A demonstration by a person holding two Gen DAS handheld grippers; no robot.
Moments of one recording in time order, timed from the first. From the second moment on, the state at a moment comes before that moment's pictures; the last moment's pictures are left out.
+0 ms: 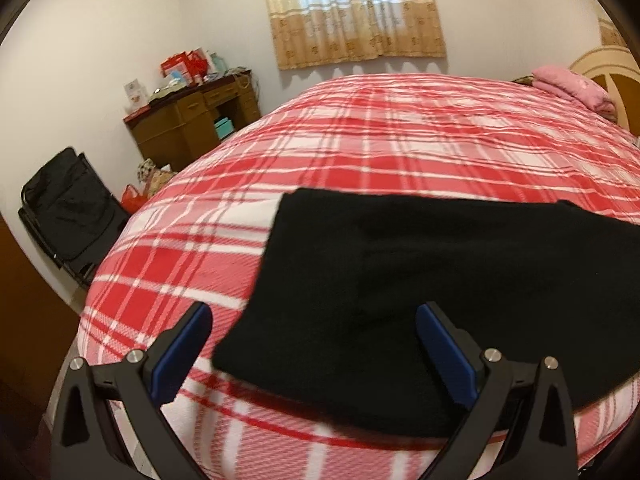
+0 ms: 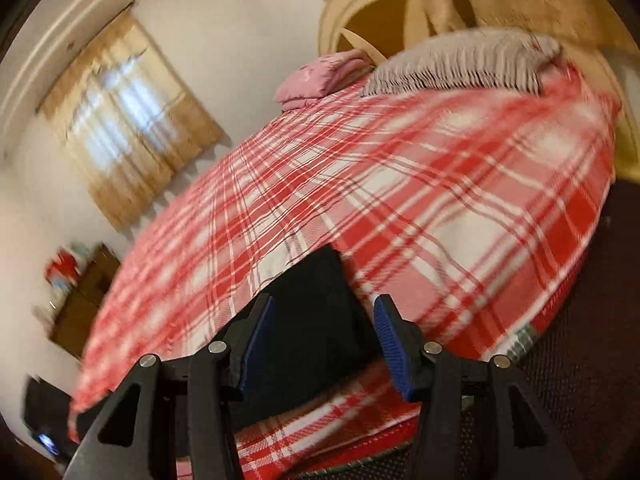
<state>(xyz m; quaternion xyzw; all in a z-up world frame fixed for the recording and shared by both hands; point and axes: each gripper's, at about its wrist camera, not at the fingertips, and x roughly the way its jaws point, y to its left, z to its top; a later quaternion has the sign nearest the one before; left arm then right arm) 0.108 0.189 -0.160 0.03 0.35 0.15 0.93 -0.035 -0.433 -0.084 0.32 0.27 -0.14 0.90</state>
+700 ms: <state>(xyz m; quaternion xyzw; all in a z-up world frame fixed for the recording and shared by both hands) 0.104 0.207 -0.166 -0.01 0.33 0.14 0.93 -0.033 -0.435 -0.124 0.38 0.25 -0.09 0.89</state>
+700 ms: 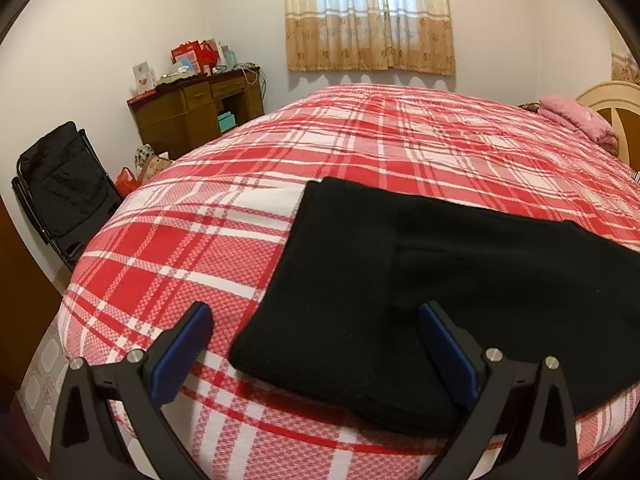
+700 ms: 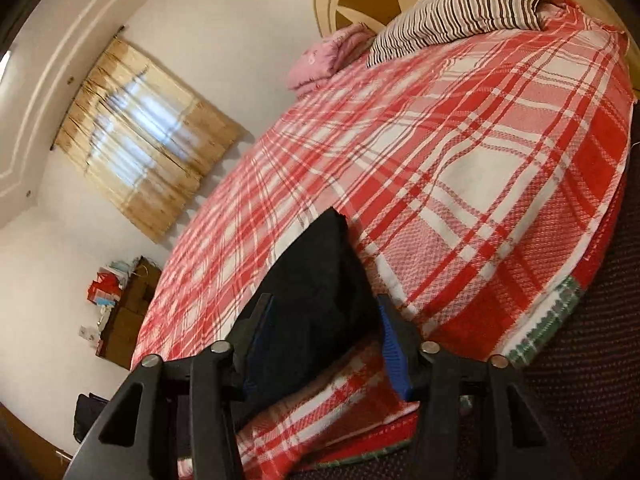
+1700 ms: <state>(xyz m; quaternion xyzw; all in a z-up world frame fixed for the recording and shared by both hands) 0.103 0.208 -0.167 -0.02 0.32 0.14 0.94 -0.012 -0.299 -0.049 0.18 0.19 0.01 0.97</state>
